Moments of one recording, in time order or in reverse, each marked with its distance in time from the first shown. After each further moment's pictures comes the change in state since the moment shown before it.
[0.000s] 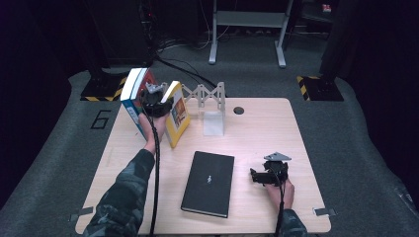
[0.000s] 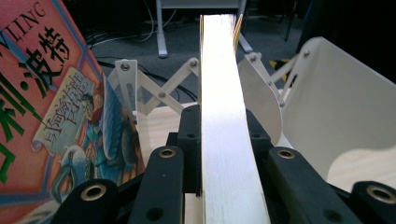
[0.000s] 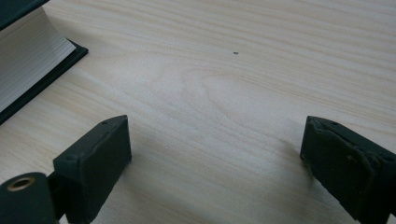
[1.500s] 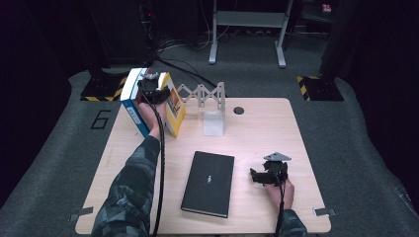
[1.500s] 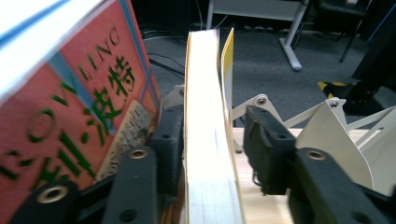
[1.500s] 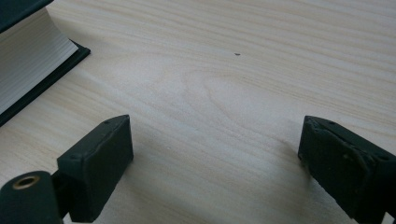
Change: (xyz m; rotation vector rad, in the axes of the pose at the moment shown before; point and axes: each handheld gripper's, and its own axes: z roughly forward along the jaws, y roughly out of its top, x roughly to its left) left arm 0.020 0.024 0.034 -0.002 0.199 -0.096; right arm 0.000 0.000 0.000 -0.001 0.005 -0.006
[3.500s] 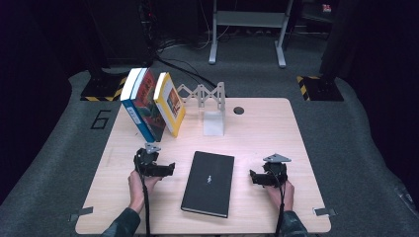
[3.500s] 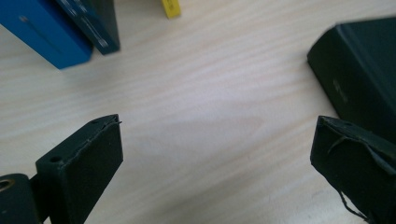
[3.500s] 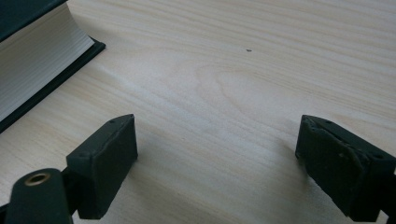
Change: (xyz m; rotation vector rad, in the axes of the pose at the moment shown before) left arm 0.014 -0.196 -0.092 0.334 -0.254 0.246; right arm 0.003 -0.003 -0.004 -0.004 0.022 -0.014
